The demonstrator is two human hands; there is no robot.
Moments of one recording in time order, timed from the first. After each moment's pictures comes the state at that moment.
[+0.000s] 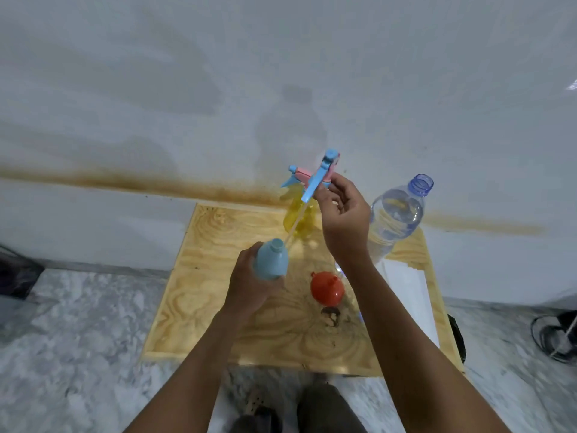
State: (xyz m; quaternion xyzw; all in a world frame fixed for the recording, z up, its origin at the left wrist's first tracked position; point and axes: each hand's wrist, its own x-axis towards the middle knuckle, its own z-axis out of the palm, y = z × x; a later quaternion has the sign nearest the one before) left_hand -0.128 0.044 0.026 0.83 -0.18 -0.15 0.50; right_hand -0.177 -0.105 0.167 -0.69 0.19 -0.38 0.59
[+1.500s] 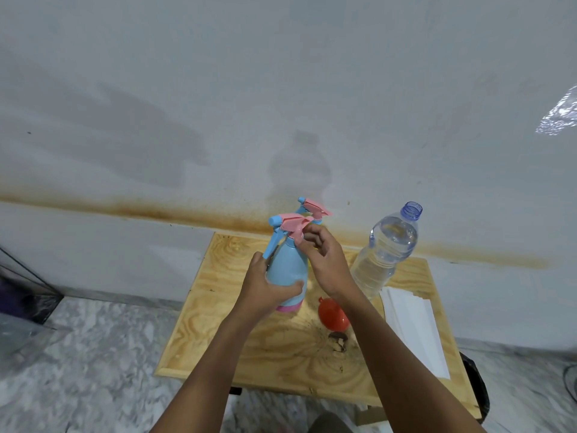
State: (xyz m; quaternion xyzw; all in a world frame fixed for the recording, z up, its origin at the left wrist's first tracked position) left_hand -0.129 0.046 0.073 0.77 -0.18 -0.18 0.59; right_hand -0.192 -0.085 0.146 -0.73 0.13 -0.20 0.64
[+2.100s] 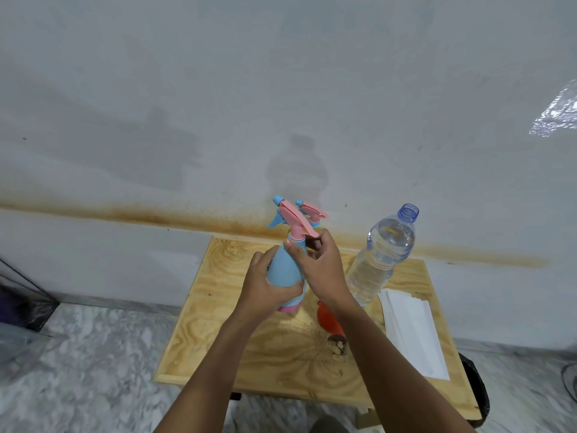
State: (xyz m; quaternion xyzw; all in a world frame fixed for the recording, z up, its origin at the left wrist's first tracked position) left_hand -0.137 0.045 0.097 0.76 -0.24 -0.13 0.59; right_hand -0.192 -0.072 0.144 -0.70 0.18 -0.24 0.64
